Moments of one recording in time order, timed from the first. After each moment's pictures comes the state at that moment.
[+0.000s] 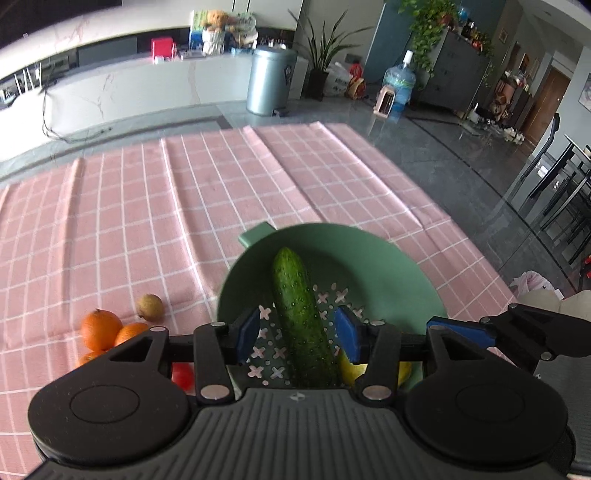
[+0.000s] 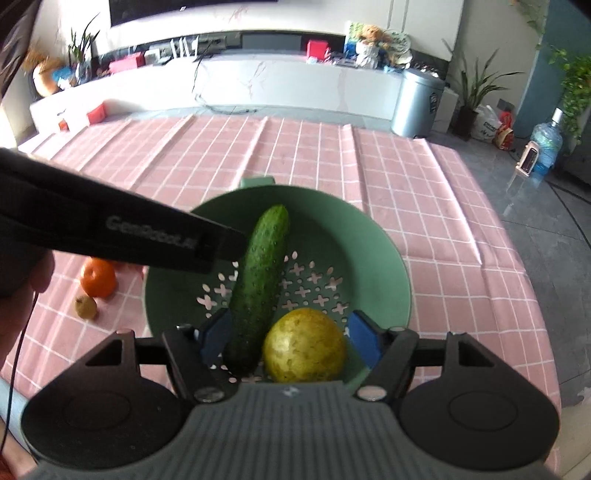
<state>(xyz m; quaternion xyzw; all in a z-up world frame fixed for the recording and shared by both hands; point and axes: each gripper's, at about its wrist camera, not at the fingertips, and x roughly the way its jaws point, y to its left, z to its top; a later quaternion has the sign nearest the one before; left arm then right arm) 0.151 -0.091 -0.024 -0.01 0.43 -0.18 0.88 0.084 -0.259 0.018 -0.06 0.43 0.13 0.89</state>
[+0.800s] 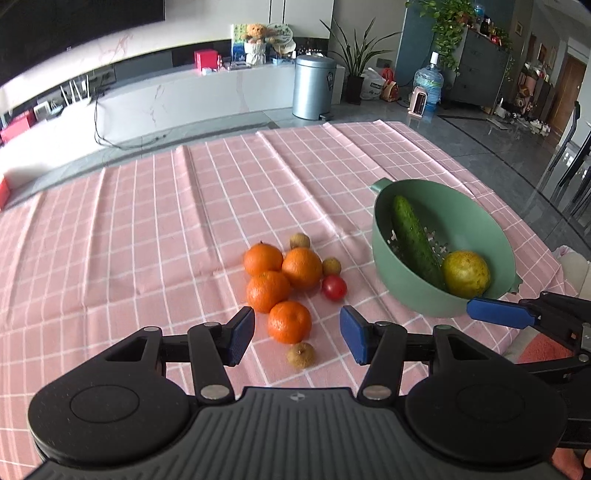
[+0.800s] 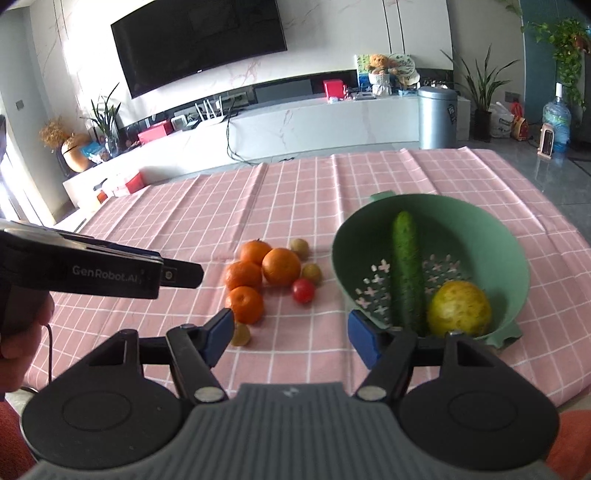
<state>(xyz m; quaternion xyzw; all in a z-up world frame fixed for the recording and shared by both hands) 0.086 0.035 -0.022 0.02 0.43 -0.14 0.89 0.001 -0.170 0.028 0.05 0.38 0.16 0.91</state>
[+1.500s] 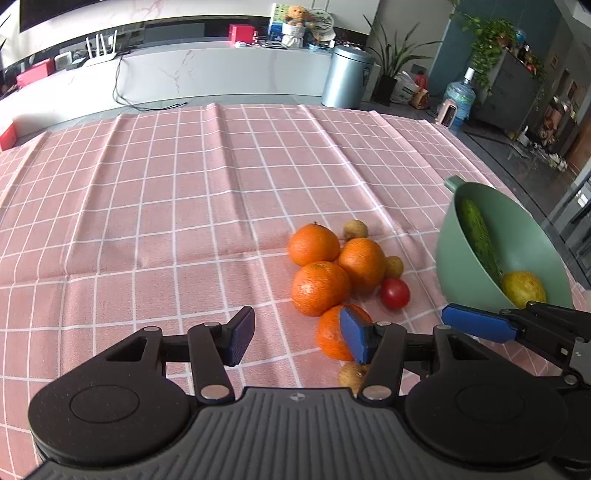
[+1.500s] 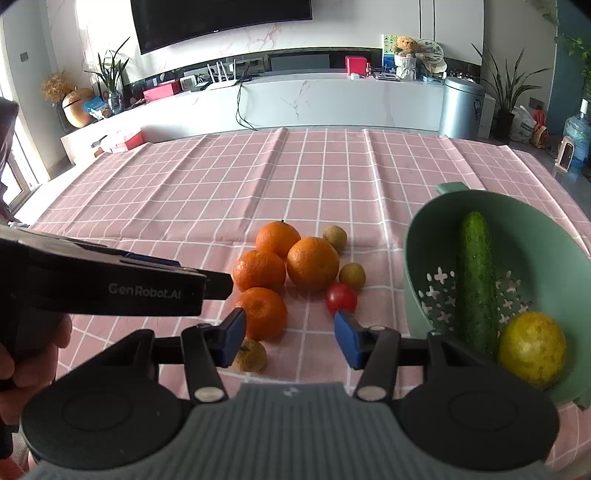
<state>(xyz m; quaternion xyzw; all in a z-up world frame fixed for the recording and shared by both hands) 0.122 0.080 -0.080 -0.05 0.44 -0.10 0.89 0.060 -0.103 -0.016 -0.01 0.41 0.17 0.90</state>
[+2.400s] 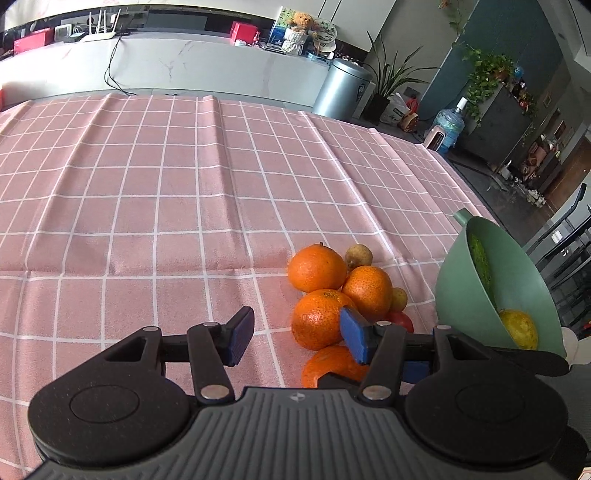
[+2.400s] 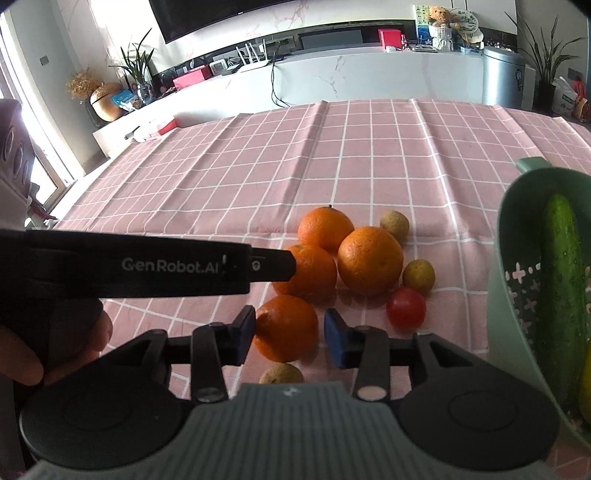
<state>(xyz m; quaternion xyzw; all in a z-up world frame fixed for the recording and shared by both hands) 0.151 0.099 -0.101 -0.12 0.43 -0.14 0.88 0.096 -0.081 -0.047 0.04 0.44 0.24 0.86</state>
